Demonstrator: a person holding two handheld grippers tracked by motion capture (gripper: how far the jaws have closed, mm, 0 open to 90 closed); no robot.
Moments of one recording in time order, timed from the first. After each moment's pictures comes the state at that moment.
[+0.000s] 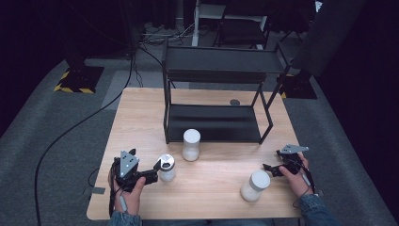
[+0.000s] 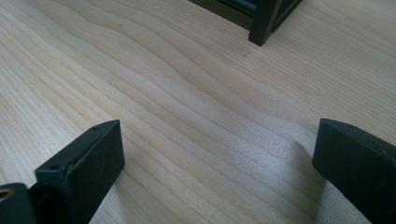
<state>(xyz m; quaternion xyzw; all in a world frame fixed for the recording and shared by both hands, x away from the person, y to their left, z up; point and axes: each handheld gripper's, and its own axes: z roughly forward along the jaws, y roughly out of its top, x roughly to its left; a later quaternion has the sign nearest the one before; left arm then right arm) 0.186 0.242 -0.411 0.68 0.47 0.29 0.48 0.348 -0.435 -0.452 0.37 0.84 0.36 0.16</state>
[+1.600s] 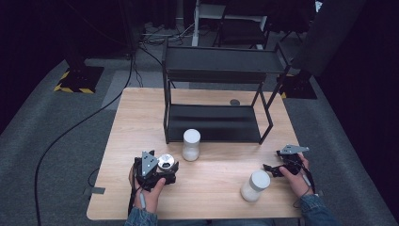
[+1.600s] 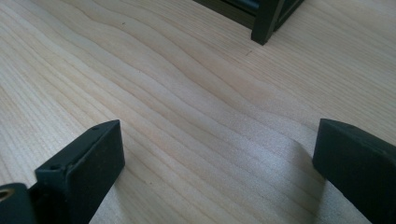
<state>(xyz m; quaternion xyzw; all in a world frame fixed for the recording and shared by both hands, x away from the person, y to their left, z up) 0.204 0.208 -0.436 0.70 0.46 0.26 0.48 0.348 -0.436 -0.452 0.36 0.84 0.36 0.16</state>
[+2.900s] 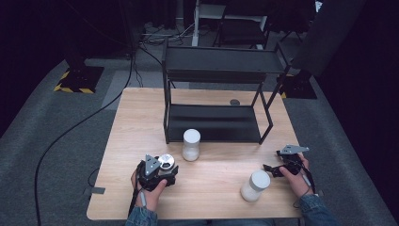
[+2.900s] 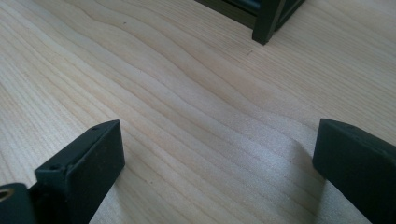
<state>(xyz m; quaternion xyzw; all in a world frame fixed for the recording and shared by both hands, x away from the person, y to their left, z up) 0.220 0.210 -0.454 0.72 0.48 0.22 0.45 0.348 -0.436 -0.452 0.36 0.84 0.36 0.16</state>
